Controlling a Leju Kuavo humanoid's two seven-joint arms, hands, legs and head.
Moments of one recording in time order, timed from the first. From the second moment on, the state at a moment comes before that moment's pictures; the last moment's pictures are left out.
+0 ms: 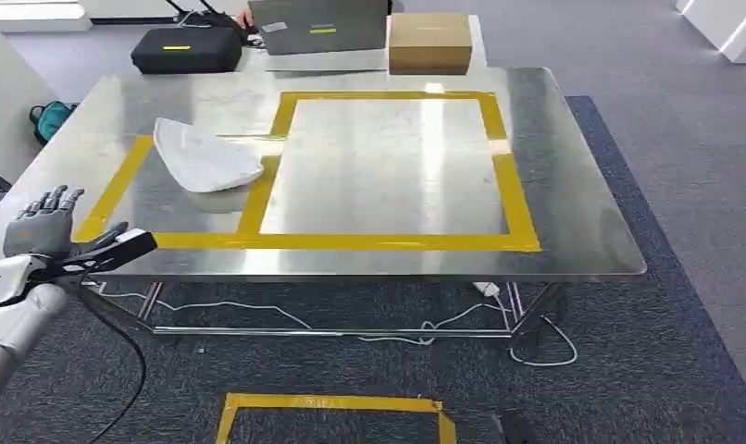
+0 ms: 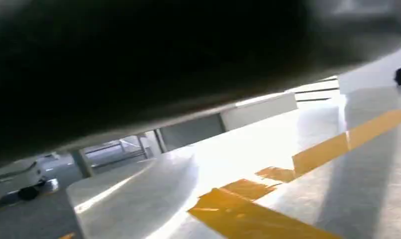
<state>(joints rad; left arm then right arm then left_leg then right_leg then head) -0.64 0.27 -0.13 -0.56 -0.98 0.49 0.00 -0.11 0.27 -0.93 -0.18 1.08 -0.10 -0.26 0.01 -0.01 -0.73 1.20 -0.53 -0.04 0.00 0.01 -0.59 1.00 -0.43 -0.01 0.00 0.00</state>
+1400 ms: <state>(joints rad) -0.63 0.26 -0.16 -0.55 -1.00 0.50 0.03 -0.07 0.25 -0.96 -0.19 1.03 -0.11 -0.28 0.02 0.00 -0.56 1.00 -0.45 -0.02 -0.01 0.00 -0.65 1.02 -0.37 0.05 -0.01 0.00</state>
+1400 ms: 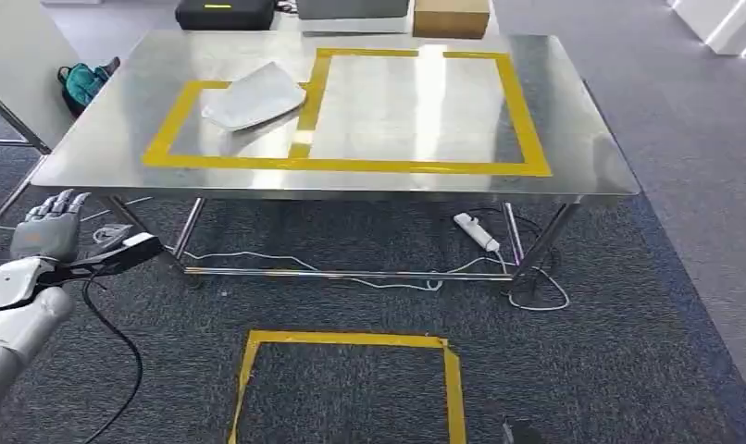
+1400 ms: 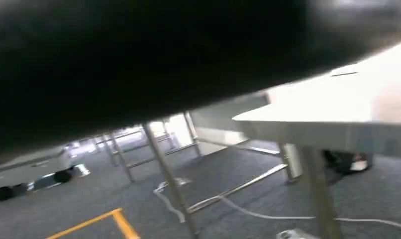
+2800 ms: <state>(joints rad) -0.27 0.36 0.08 -0.64 -0.83 0.57 -0.06 -0.07 0.25 -0.99 -0.19 0.99 -0.10 -0.29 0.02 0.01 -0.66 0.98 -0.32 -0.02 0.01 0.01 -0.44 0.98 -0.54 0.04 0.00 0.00</state>
